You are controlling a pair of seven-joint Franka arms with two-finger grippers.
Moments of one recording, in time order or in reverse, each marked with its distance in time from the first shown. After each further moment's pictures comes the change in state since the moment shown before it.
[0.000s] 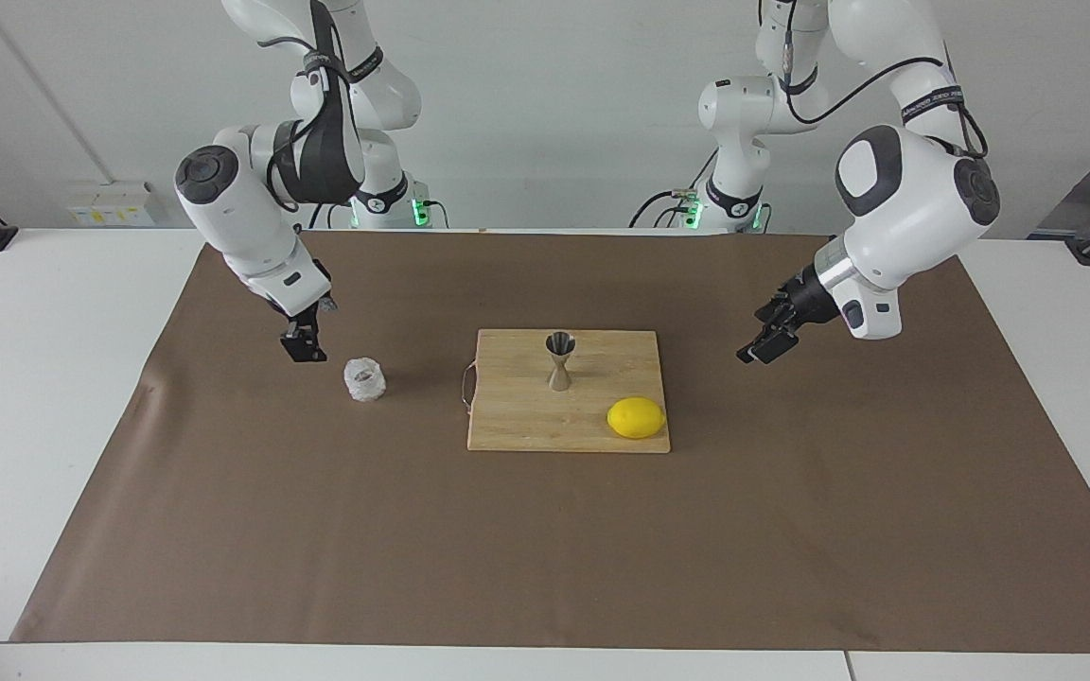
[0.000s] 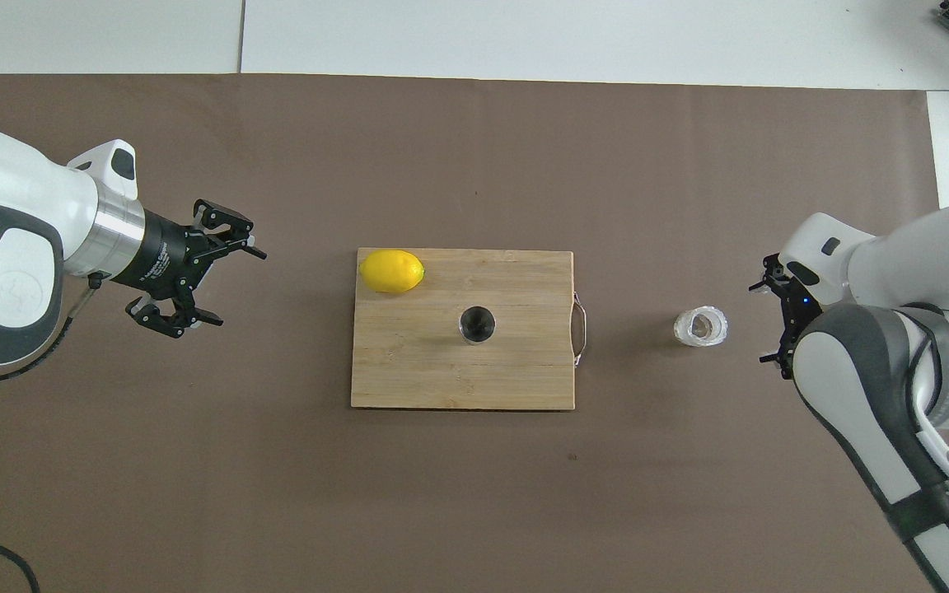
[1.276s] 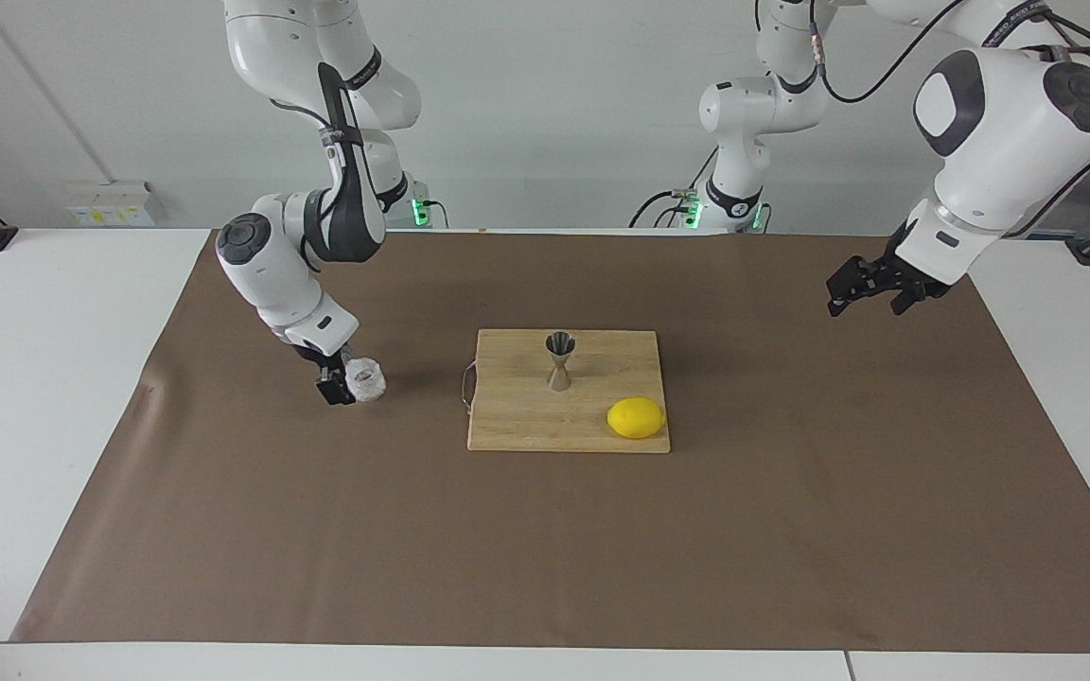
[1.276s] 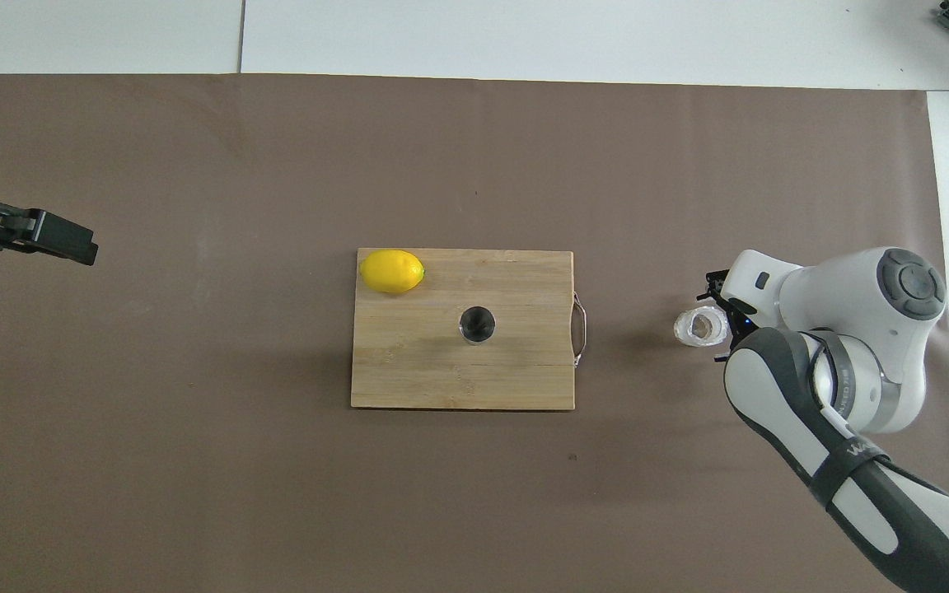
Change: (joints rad) left arm 0.090 -0.019 0.004 0.328 0.341 -0.290 1.049; right arm 0.026 0.098 0.010 -0.158 0.075 0.310 -0.198
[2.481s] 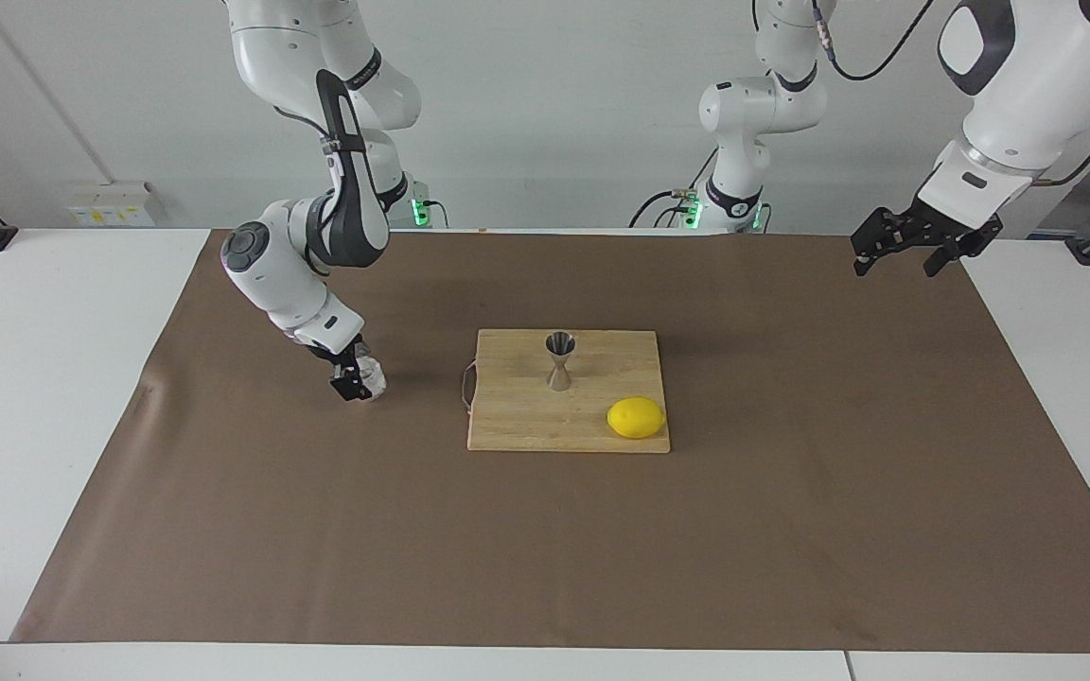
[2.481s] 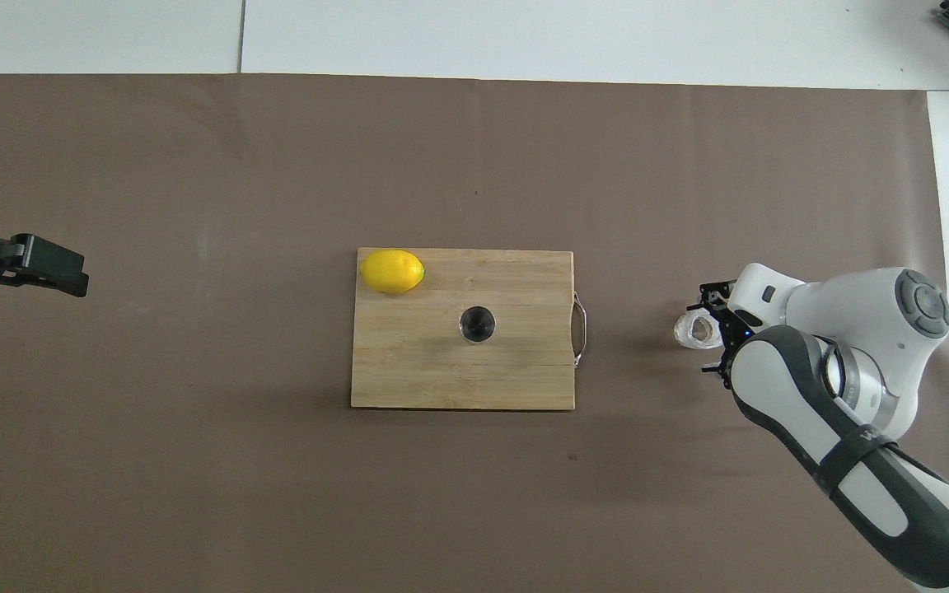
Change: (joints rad) left arm -0.010 -0.065 -0.003 -0.038 0.000 -0.090 -0.126; right arm -0.017 0.007 -0.004 -0.054 0.180 0.042 -0.142
